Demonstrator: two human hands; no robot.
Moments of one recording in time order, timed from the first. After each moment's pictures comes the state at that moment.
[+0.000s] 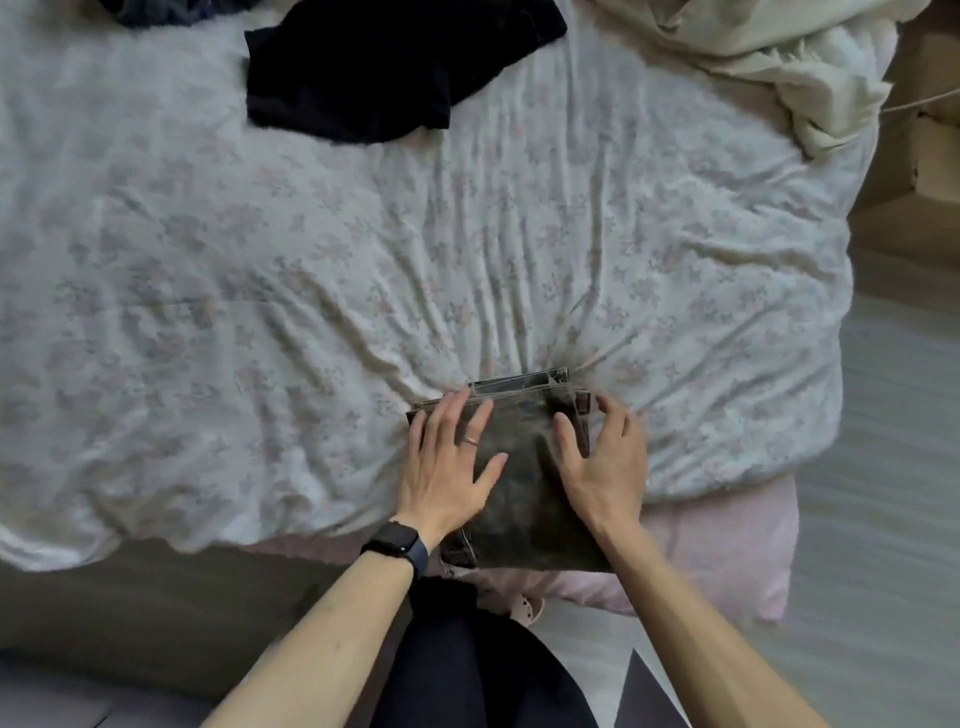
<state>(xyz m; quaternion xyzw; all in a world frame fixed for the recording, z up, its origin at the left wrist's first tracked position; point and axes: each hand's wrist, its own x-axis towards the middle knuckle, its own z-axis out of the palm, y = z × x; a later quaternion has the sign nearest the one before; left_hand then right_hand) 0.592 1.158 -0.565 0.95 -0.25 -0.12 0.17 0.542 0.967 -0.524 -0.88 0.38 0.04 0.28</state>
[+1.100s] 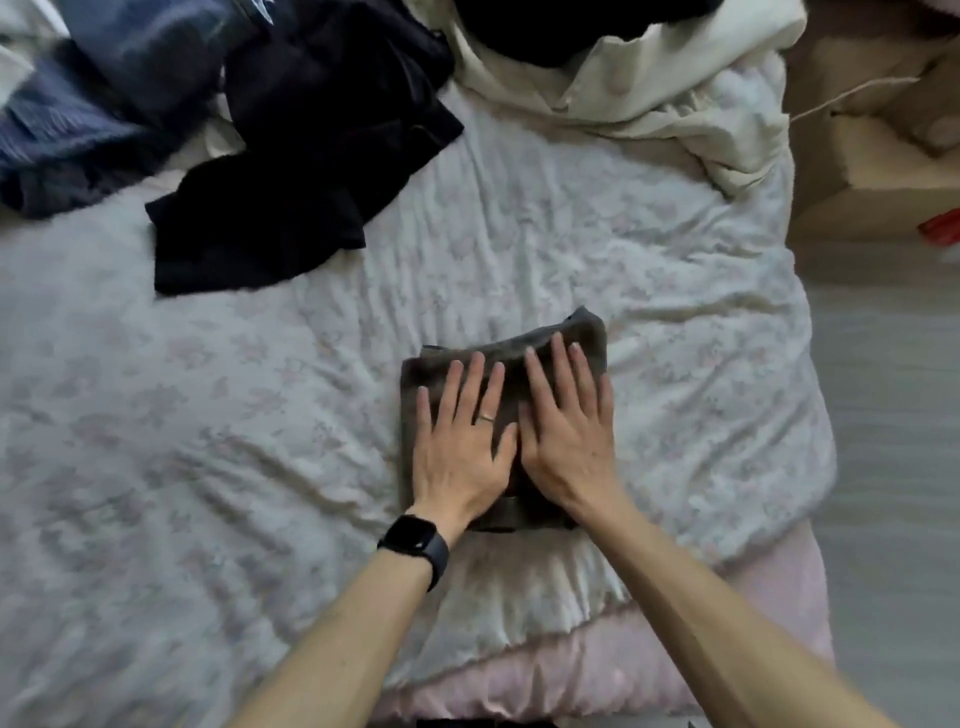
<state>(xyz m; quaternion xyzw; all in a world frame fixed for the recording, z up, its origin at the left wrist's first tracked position) 0.721 1.041 -0.548 0.93 -0.33 -0.12 0.13 0.657 0.903 -0.537 -0.96 0.24 -0.01 0.17</state>
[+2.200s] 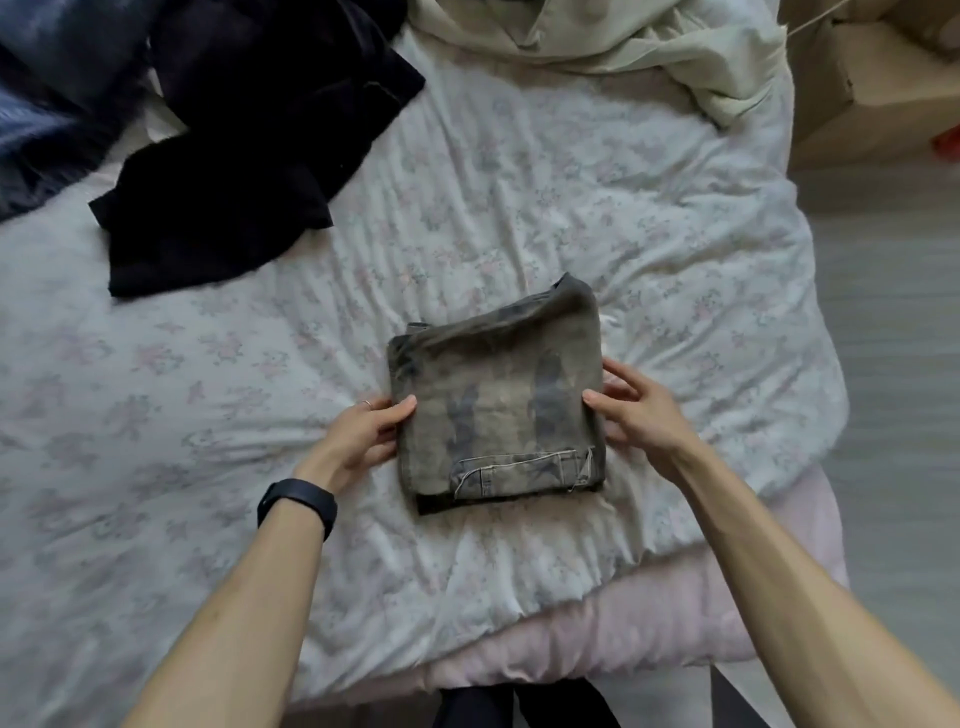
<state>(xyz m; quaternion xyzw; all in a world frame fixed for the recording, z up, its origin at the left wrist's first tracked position) 0.802 1.102 -0.565 0.63 0.22 -0.54 0.51 0.622 0.825 -0.538 -0.55 0.48 0.10 0.68</state>
